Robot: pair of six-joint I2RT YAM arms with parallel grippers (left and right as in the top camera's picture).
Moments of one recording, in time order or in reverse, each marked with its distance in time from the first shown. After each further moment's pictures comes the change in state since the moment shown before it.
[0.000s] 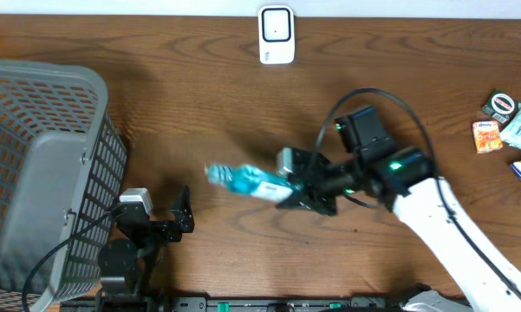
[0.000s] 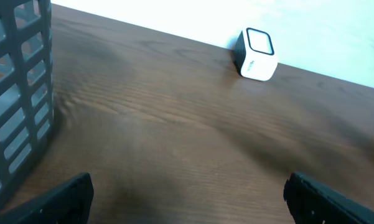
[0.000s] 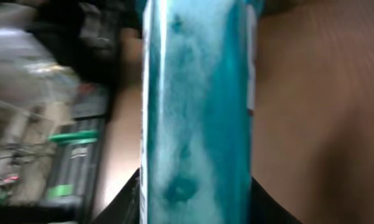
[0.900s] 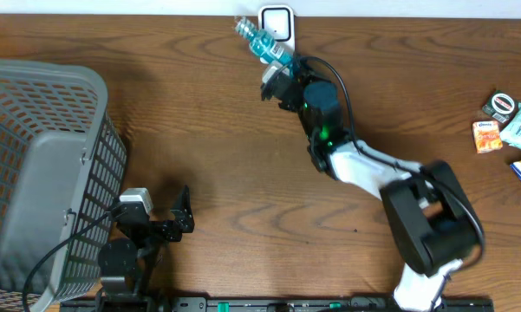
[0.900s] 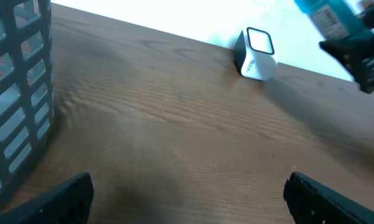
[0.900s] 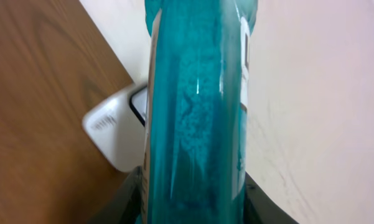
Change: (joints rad) left arm 0.000 0.002 0.000 0.000 0.000 0.000; right arm -0.004 0.576 0.006 1.434 1.047 -0.127
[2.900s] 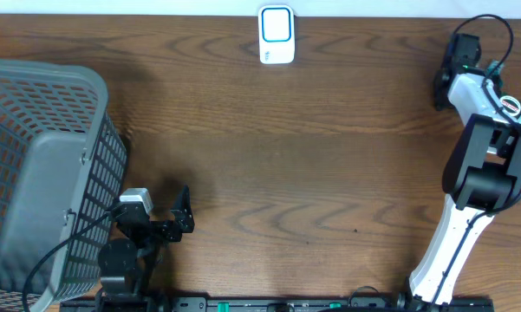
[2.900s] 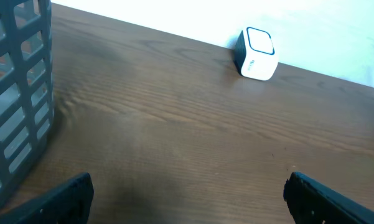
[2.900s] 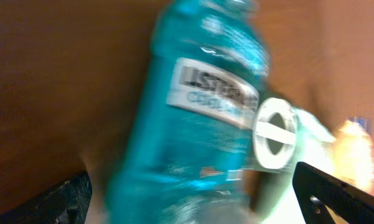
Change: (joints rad) left arm 0.000 0.000 0.000 0.000 0.000 0.000; right arm -0.711 0.402 0.710 -1.206 0.427 0.639
